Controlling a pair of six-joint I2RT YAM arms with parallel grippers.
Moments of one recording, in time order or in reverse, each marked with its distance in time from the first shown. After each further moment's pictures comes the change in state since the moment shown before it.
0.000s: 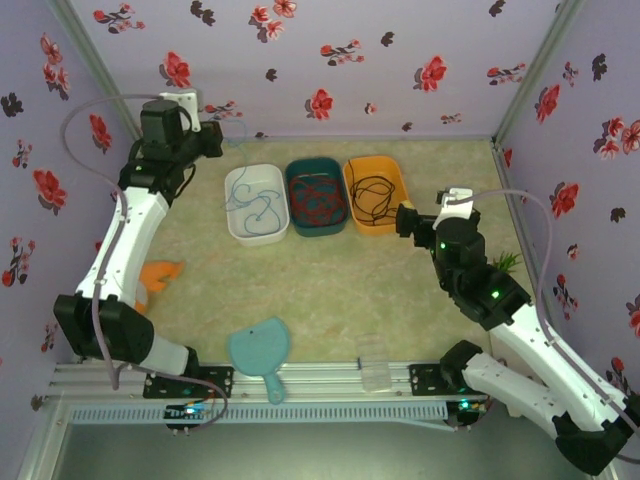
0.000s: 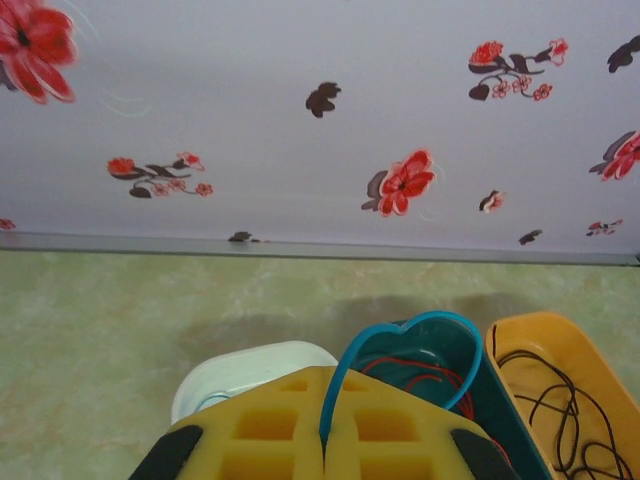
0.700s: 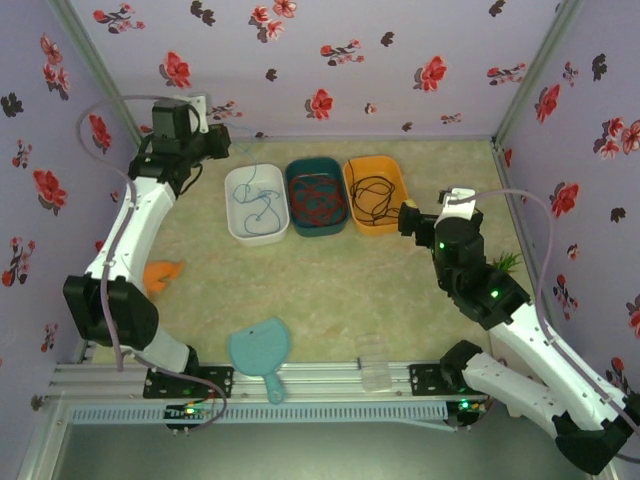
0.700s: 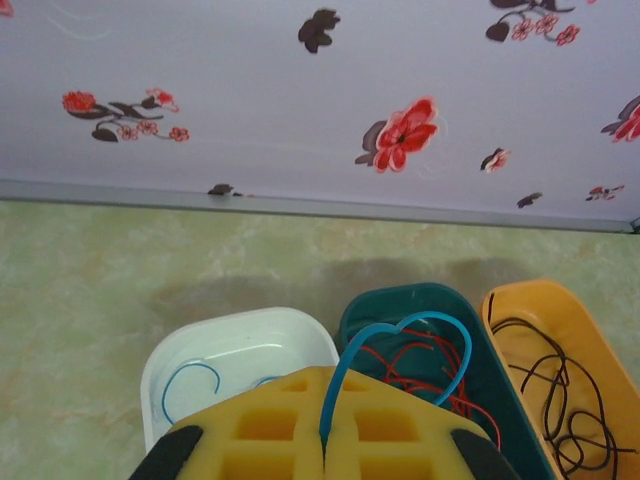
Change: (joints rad) left arm 0.000 0.109 0.058 -0.060 0.045 -0.028; right arm 0.000 0.014 0.000 -0.001 0.046 0.008
